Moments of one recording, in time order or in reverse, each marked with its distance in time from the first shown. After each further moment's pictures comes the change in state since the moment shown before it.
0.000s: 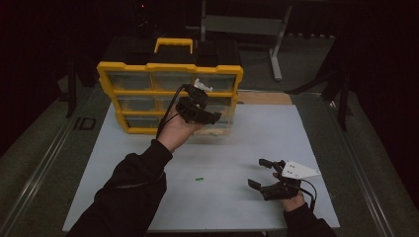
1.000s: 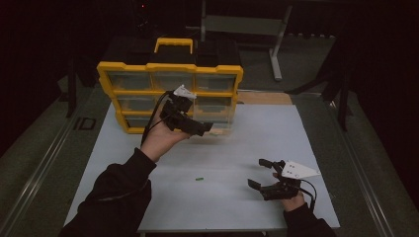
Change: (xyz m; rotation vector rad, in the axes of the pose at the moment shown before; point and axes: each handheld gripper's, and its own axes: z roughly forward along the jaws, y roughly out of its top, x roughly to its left) left arm 0.011 -0.031 -0.029 -0.039 -0.059 -0.014; right arm 0.000 0.000 0.000 0.002 -0.002 -0.001
